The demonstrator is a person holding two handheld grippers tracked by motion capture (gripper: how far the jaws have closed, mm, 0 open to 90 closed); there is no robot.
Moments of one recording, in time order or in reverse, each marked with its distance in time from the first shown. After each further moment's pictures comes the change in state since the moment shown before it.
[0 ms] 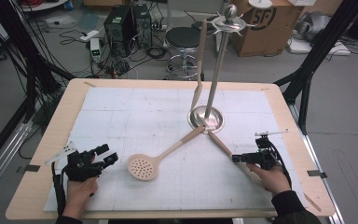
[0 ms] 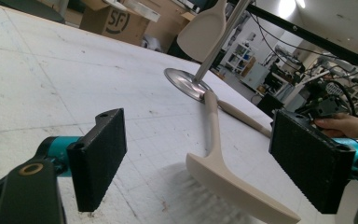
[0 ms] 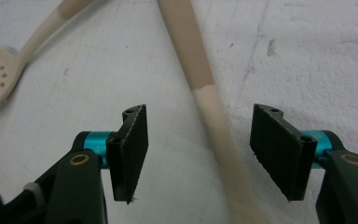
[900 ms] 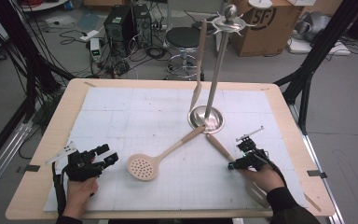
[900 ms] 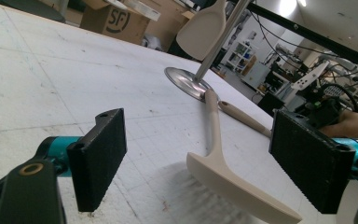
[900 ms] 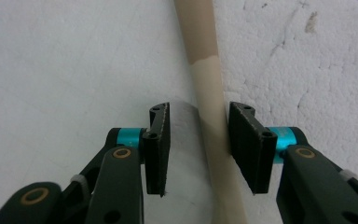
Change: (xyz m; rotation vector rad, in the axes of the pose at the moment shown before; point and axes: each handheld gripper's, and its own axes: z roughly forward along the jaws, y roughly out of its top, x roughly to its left) left arm 0.000 0.000 0.001 0.007 0.003 0.006; right arm 0.035 0.006 0.022 0.226 -0.231 -0.249
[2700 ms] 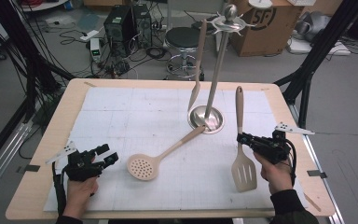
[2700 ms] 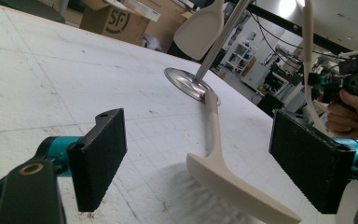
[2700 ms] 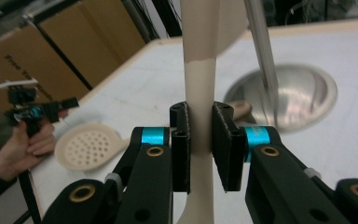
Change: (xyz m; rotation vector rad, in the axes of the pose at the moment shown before) left arm 0.000 0.000 0.000 -0.007 -0.001 -0.004; right arm -0.024 -0.020 -0.065 -0.814 0.401 0.023
